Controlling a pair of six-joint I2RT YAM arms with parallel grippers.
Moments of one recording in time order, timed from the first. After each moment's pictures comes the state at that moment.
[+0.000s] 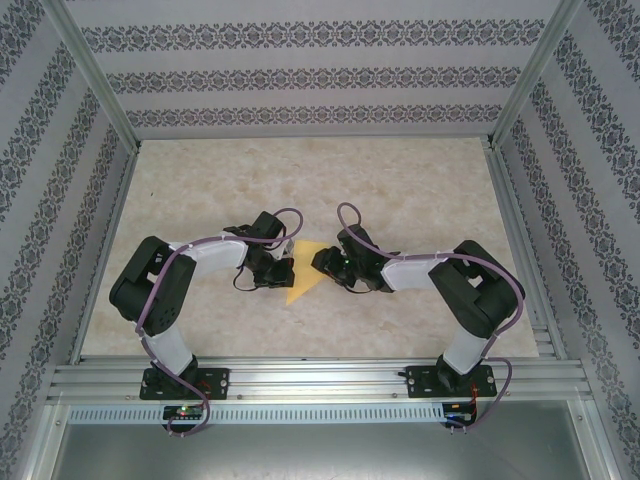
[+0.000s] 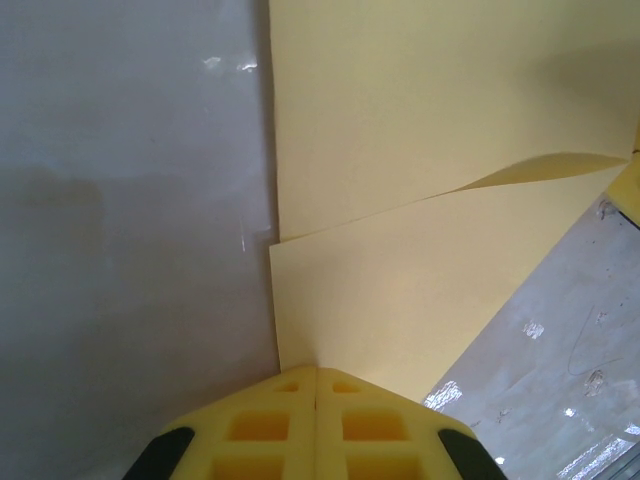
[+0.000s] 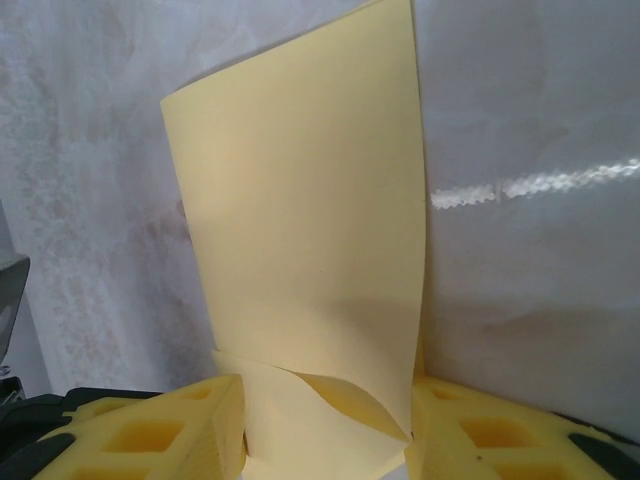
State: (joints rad) left arm -0.53 1.74 0.94 -0.51 0.44 -0.50; right arm 0.69 1.73 0.73 0.20 -0.26 1.11
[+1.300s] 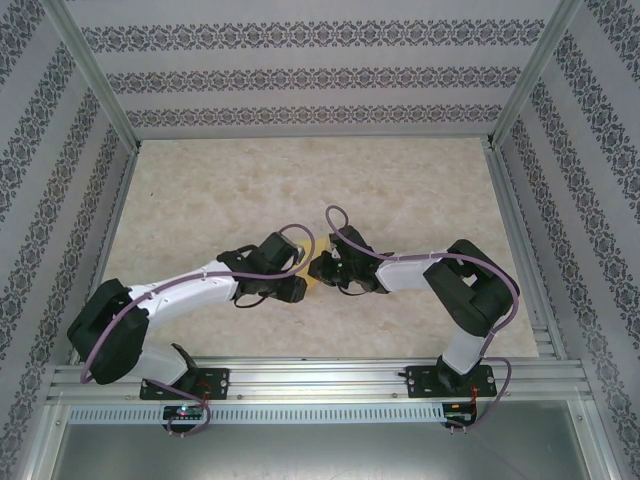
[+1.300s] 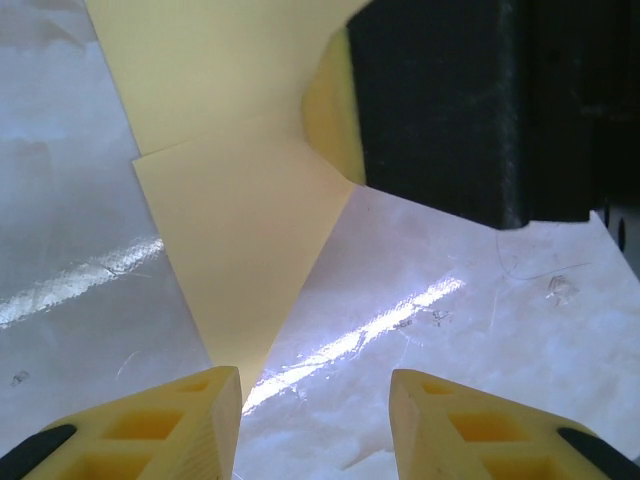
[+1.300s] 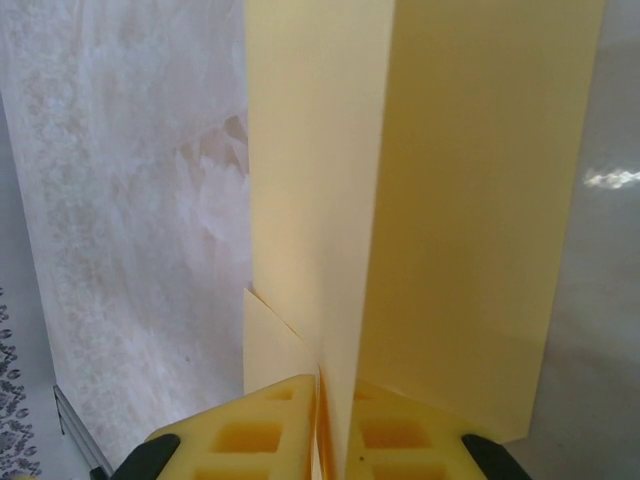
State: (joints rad) left arm -0.81 1.42 0.83 -0.50 0.08 -0.46; right arm 0.73 1.75 0.75 0.21 -0.33 1.02
